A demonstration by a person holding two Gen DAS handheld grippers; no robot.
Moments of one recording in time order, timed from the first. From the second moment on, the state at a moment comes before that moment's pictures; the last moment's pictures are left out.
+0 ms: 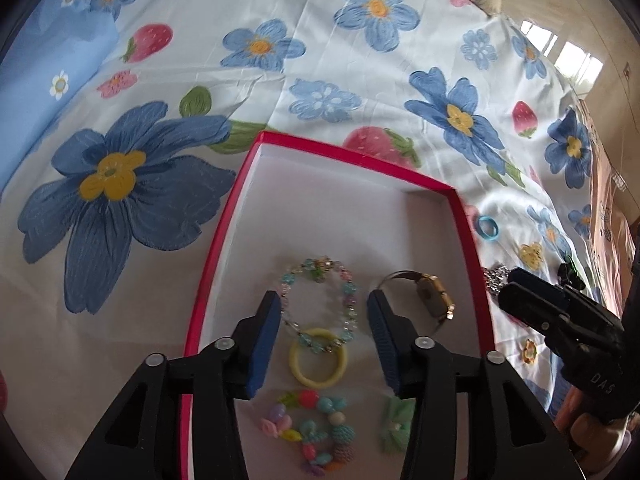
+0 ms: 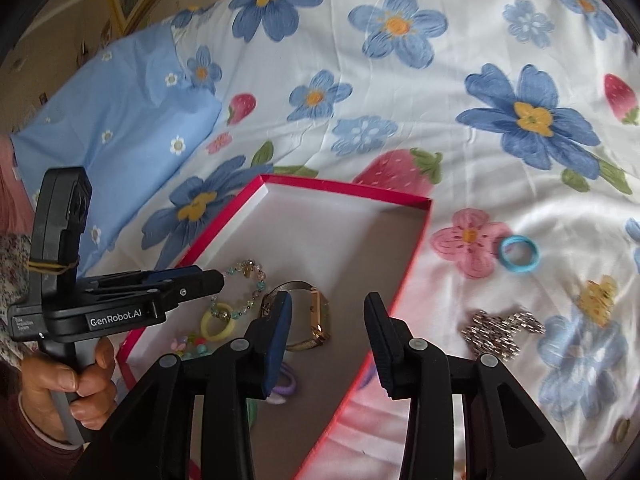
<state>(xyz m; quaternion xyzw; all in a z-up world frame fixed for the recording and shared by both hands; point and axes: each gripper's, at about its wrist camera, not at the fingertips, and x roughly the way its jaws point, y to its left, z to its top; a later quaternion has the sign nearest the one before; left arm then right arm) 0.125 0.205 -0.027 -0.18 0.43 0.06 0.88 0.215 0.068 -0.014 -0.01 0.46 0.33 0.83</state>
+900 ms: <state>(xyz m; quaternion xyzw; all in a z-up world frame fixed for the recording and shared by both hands) 0.121 0.121 -0.001 -0.13 0.44 -0.01 0.89 0.191 -0.101 -0.010 0.06 0.47 0.20 0.86</state>
